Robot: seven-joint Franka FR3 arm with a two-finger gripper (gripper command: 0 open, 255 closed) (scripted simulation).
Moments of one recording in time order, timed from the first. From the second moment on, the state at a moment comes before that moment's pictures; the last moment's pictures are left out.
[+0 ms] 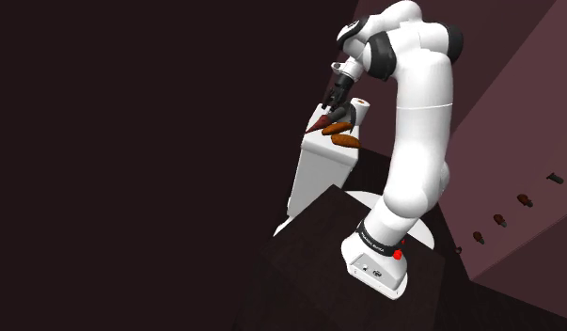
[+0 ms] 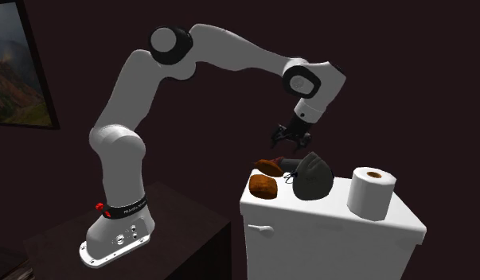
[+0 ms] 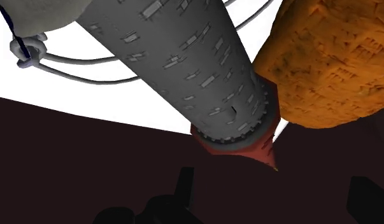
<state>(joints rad) -0.10 0.50 -0.89 -1.62 0.66 1.50 -1.90</state>
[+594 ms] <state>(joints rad) -0.13 0.56 -0.86 -1.64 0.70 1.55 -1.95</state>
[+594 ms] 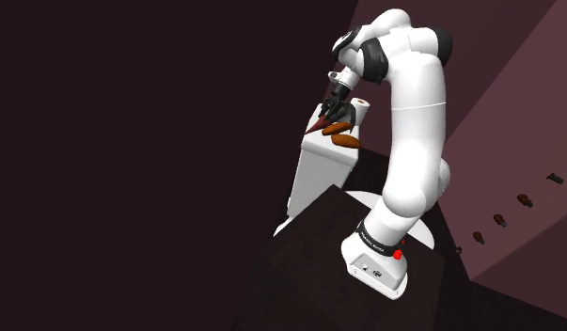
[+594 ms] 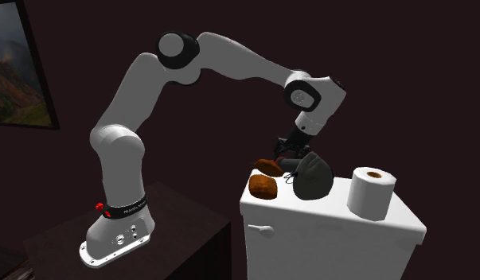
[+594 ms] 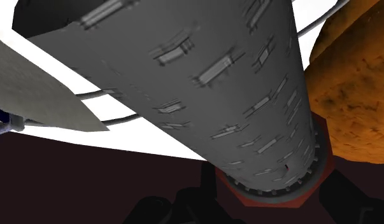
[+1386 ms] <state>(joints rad) -0.13 0.55 -0.86 -1.63 0.70 1.53 -1.94</state>
